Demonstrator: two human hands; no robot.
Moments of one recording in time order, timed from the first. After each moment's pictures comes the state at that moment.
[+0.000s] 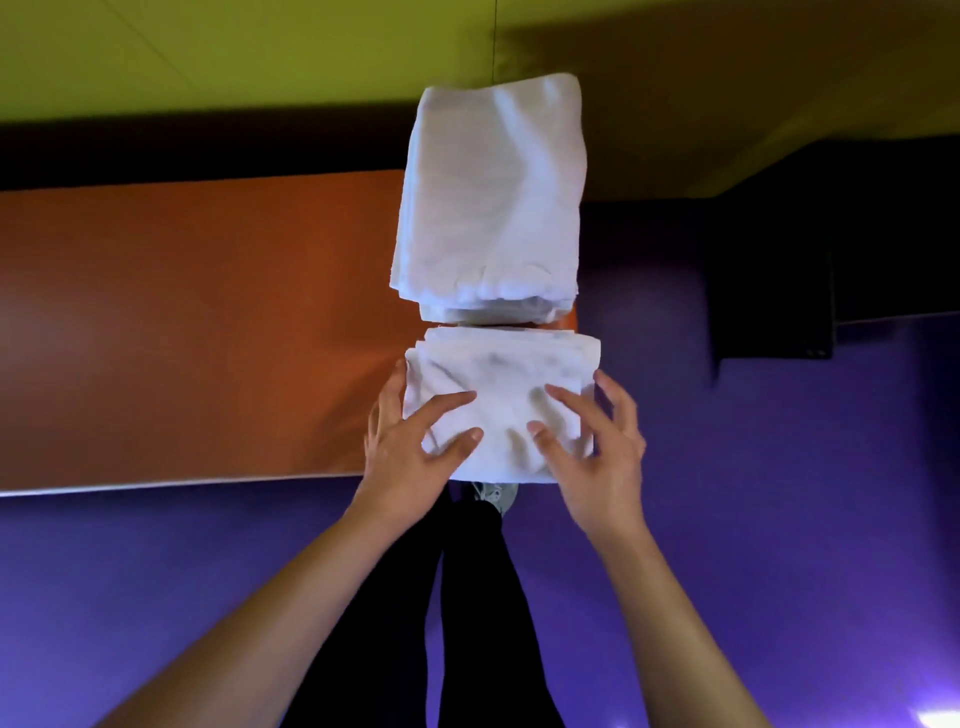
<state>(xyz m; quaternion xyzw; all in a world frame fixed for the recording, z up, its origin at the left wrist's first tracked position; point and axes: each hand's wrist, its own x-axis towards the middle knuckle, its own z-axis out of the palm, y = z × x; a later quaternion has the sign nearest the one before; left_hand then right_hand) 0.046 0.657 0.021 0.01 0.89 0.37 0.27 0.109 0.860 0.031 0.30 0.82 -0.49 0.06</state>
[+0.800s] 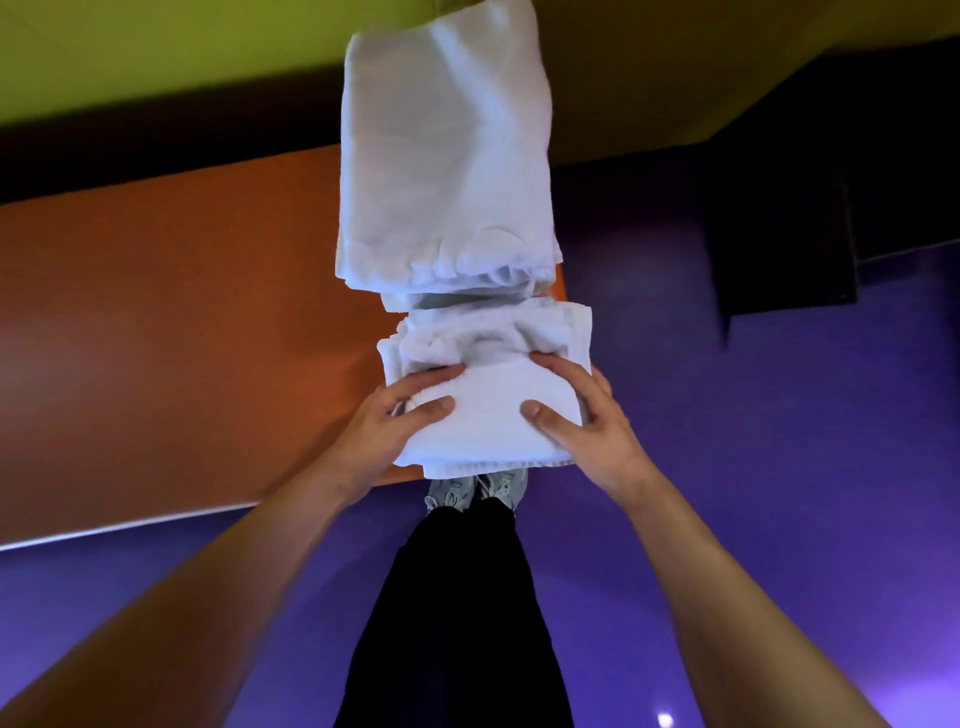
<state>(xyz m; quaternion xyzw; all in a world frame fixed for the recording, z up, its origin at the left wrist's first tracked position) 0.004 0.658 -0.019 -0.09 0.67 0.58 0.45 0.098 0.885 -0.027 0.29 0.65 -0.67 0.18</state>
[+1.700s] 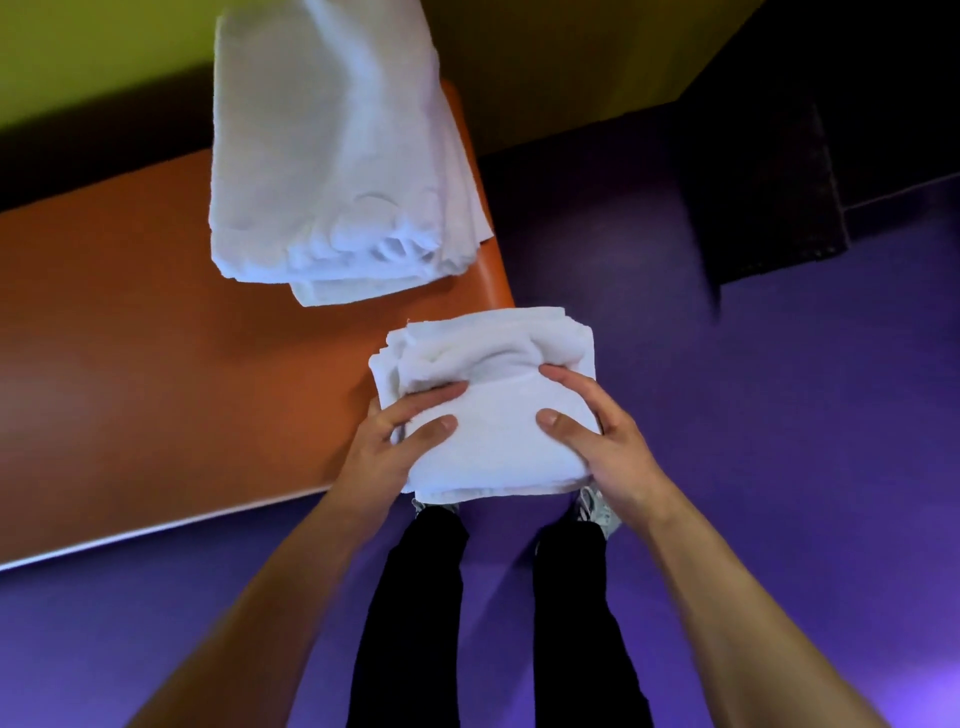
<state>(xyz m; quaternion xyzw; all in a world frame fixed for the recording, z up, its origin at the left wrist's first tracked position) 0.068 0.719 -0.033 -0.07 0.71 0.56 0.42 0.163 0.939 -0.049 0.37 0.54 -0.74 0.15</state>
